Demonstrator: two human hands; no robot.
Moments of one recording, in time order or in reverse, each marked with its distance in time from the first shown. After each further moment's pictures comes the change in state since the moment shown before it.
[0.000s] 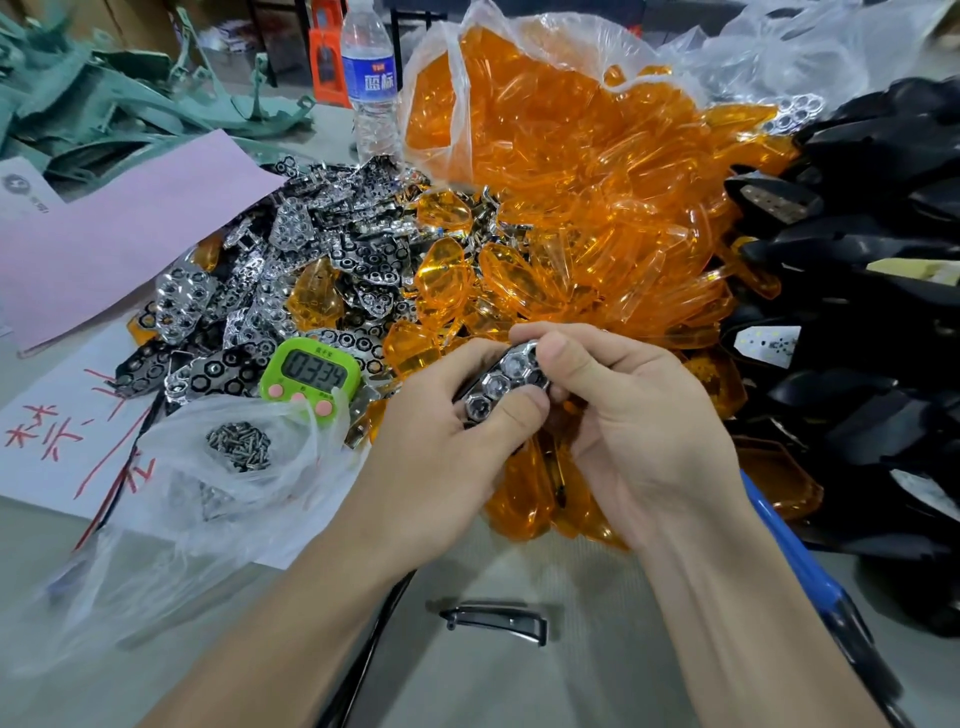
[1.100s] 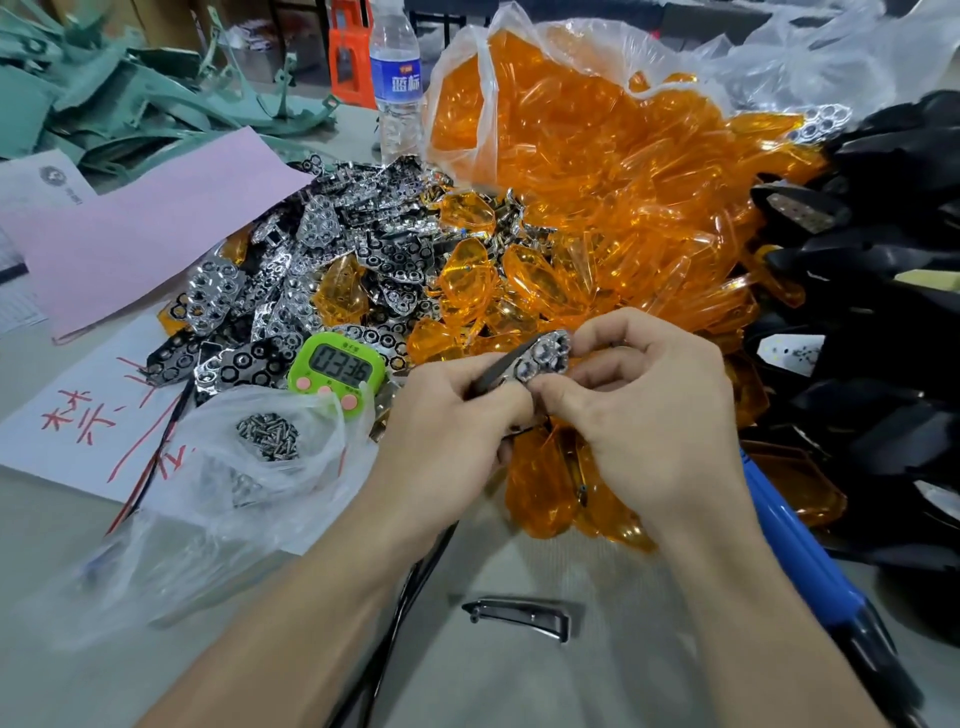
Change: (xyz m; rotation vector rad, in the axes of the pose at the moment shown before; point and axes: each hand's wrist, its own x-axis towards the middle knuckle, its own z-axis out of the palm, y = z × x) left_hand 0.002 0.000 -0.006 0.007 0.138 -0.214; right_hand 0.003 0.003 -0.003 -0.783 0.224 -0.266
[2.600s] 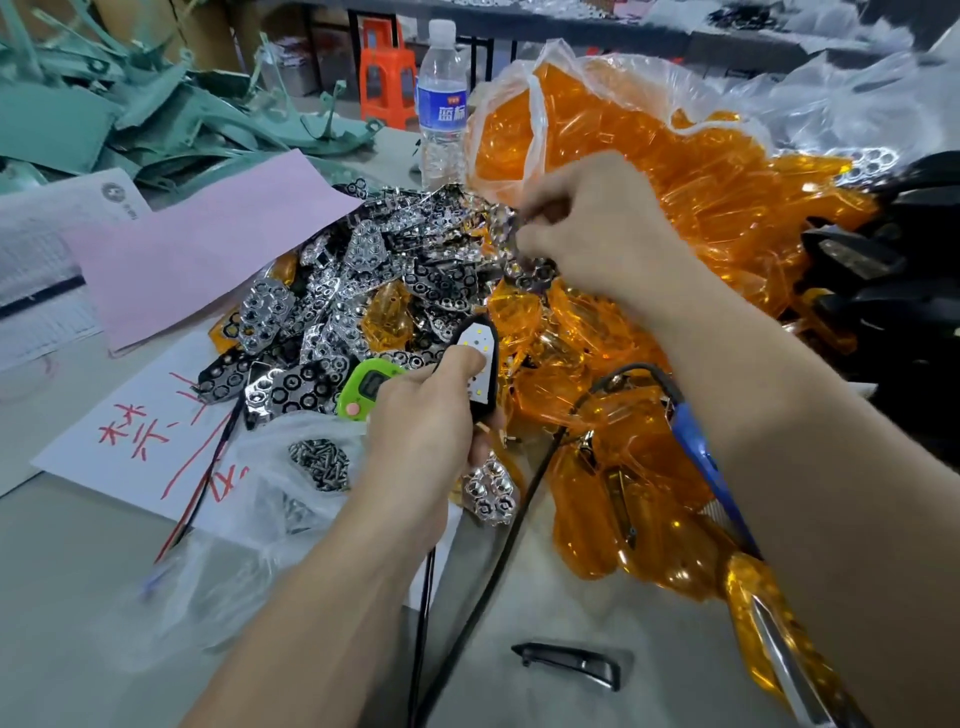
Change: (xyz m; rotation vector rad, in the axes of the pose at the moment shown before) left_hand 0.023 0.014 -0.032 -0.190 0.329 -0.290; right_hand 0.143 -0.067 0.054 -0.339 -0.249 -0.235
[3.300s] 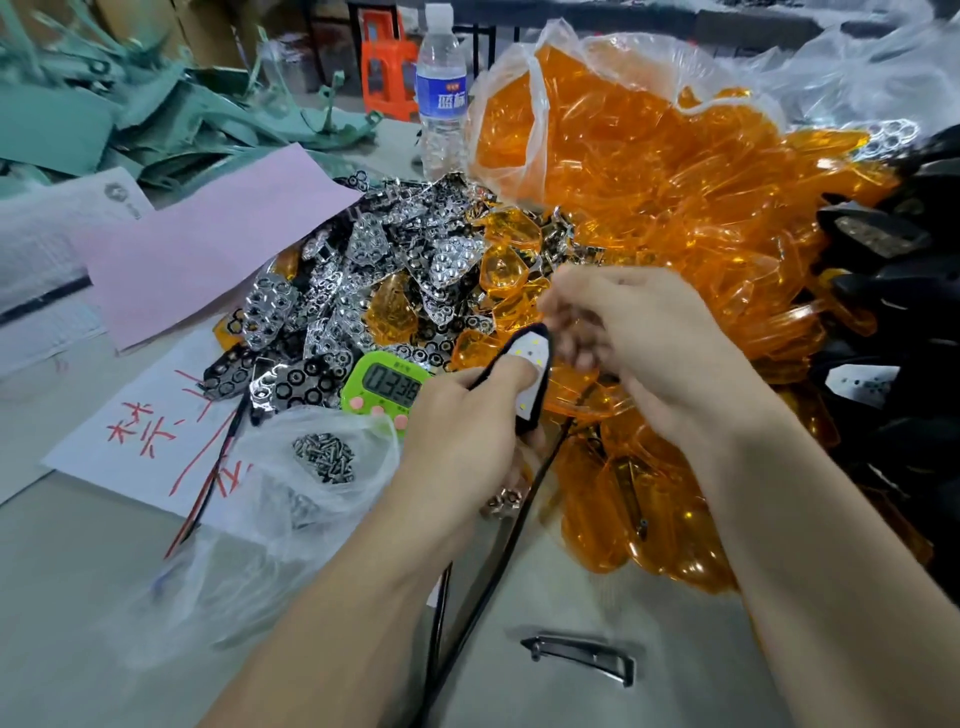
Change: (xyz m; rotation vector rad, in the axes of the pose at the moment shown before) left_hand -0.008 -0.006 0.011 0.145 -0.128 0.034; right_hand -0.080 0.026 0.007 0.651 -0.088 0.307
